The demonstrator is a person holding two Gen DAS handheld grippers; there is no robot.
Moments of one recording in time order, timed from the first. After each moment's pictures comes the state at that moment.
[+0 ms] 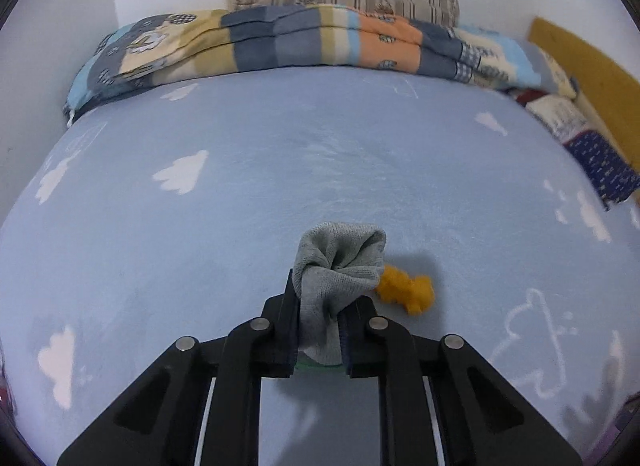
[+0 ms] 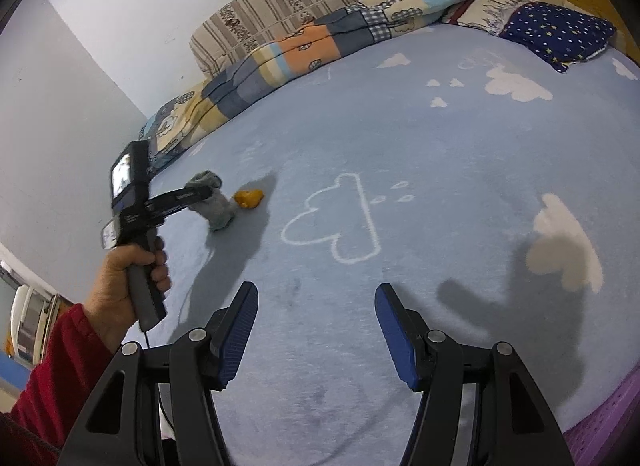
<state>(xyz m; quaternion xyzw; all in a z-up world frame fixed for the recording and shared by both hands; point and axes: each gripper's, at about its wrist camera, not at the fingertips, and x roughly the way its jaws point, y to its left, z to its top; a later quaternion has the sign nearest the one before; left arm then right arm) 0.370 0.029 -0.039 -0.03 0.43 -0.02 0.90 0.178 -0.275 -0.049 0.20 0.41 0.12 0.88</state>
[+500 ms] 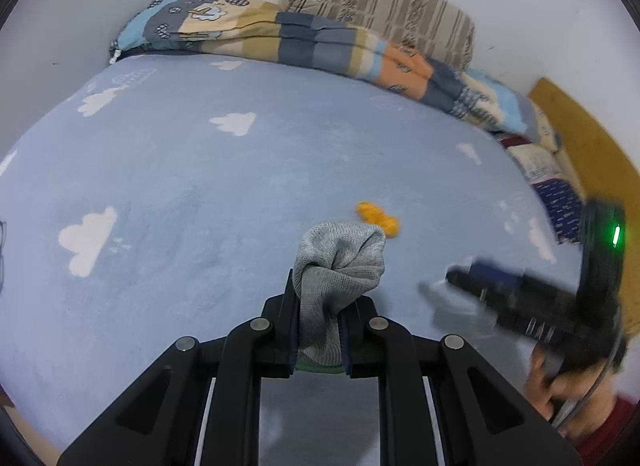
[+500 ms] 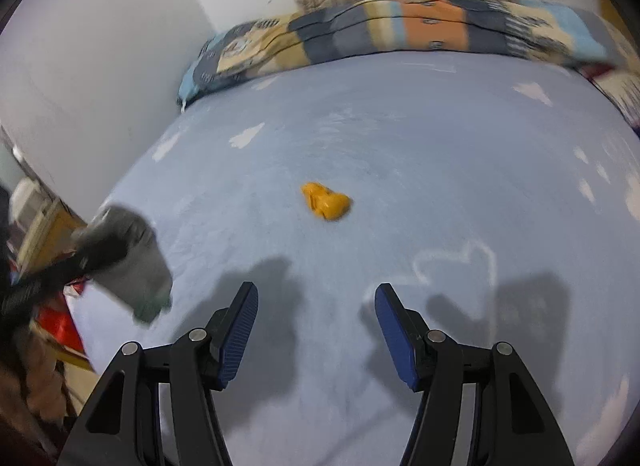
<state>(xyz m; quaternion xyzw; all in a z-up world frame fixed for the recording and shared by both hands) 0.245 0.067 -0.015 -0.13 0.42 0.00 0.90 0.312 -0.156 -0.057 0.03 0.44 0.26 0.86</state>
